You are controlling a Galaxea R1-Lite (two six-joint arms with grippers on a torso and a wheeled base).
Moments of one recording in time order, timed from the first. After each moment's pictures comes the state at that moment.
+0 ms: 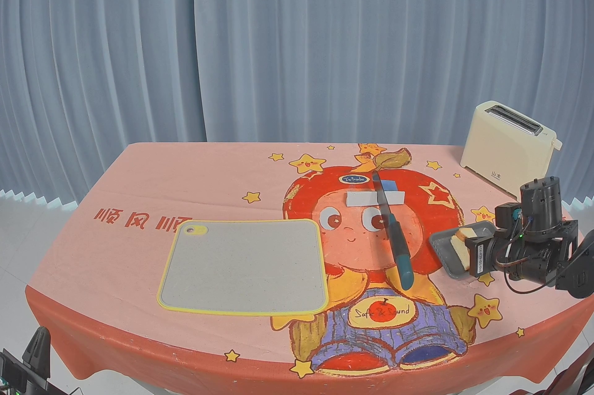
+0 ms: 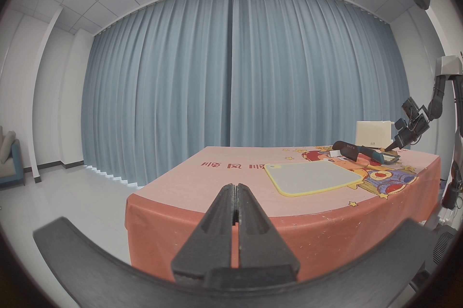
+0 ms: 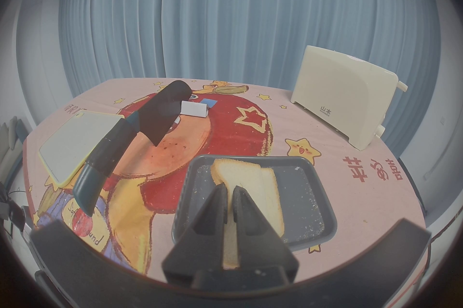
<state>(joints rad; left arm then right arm) 0.00 0.02 -0.02 0.00 0.03 -0.01 0.37 1.62 -0.49 -0.46 -0.22 0.08</state>
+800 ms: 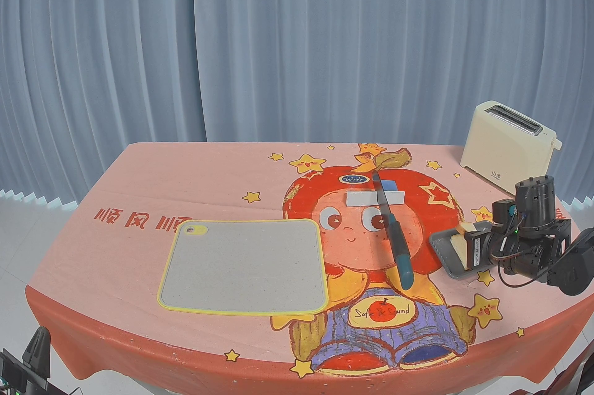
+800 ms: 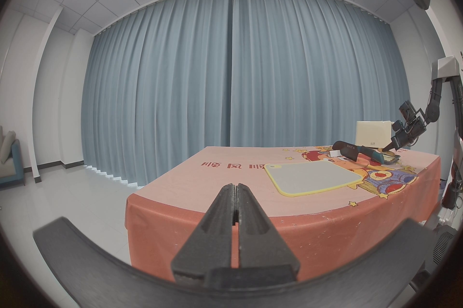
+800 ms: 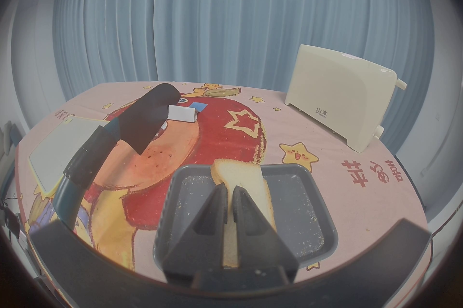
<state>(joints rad) 0.00 0.02 -0.02 0.00 0.03 -0.01 0.34 1.69 -0.50 -0.55 -0.24 0.08</state>
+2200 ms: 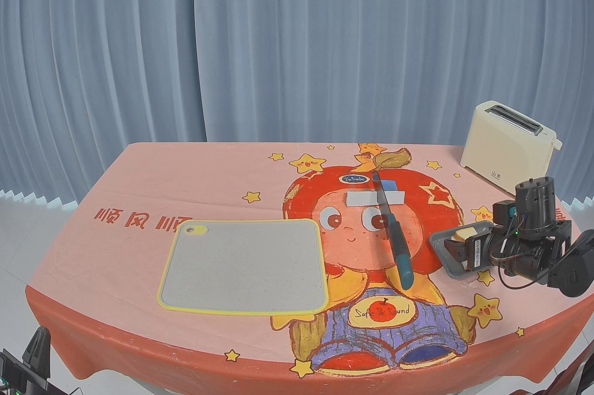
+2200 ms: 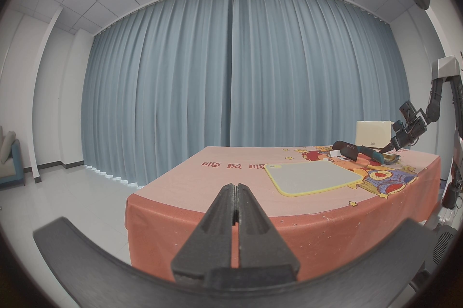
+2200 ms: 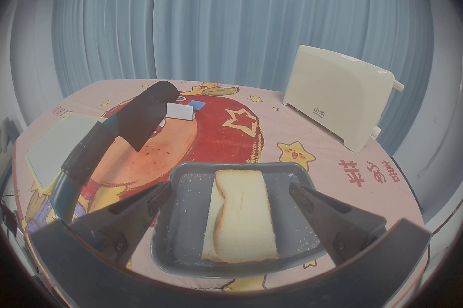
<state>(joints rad) 0.00 0.02 -0.02 0.00 0.03 -0.01 0.34 1.68 -0.49 -0.55 -0.26 0.07</state>
